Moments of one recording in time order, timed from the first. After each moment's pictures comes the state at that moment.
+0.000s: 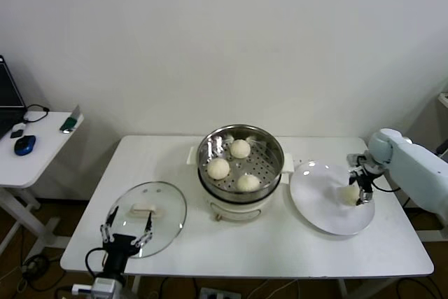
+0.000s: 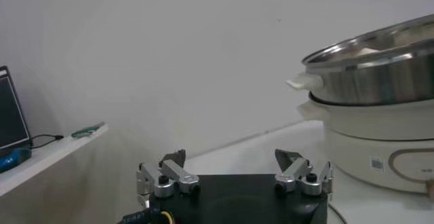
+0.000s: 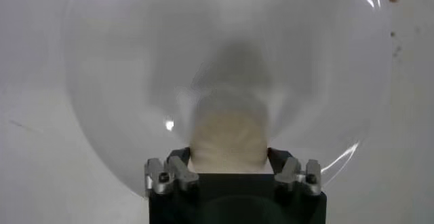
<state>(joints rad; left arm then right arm) 1.69 -1.36 -0.59 -2.01 0.11 -0.05 -0.08 0.04 0.83 -0.83 0.70 -0.19 -0.01 -1.16</state>
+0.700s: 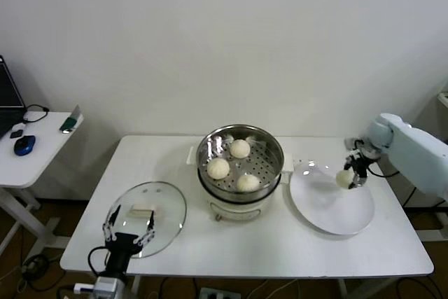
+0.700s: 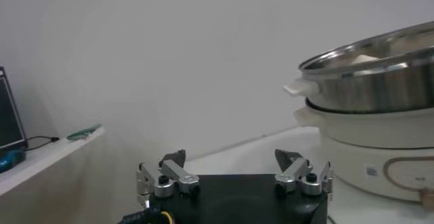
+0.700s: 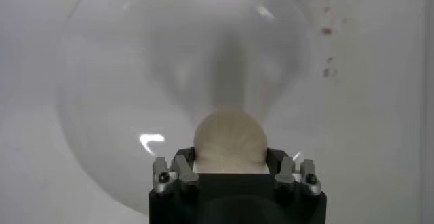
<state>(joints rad) 1.68 -1.37 -0.58 -2.02 0.11 -0.04 -0.07 0.25 0.83 -1.04 0.75 0.04 -0.08 -1.15</state>
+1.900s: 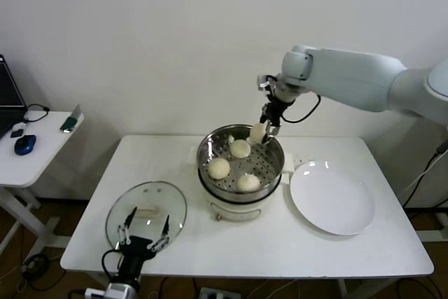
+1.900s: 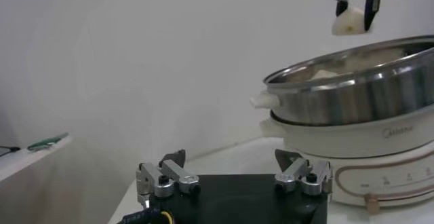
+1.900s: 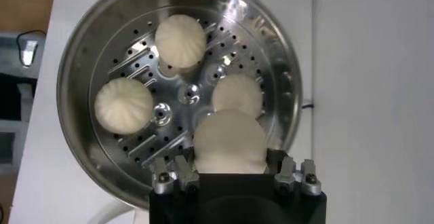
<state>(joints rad) 1.71 -1.35 -0.51 -2.05 0.11 -0.06 -0.07 0.79 1.25 -1.76 0.94 0.91 -0.29 -1.02</state>
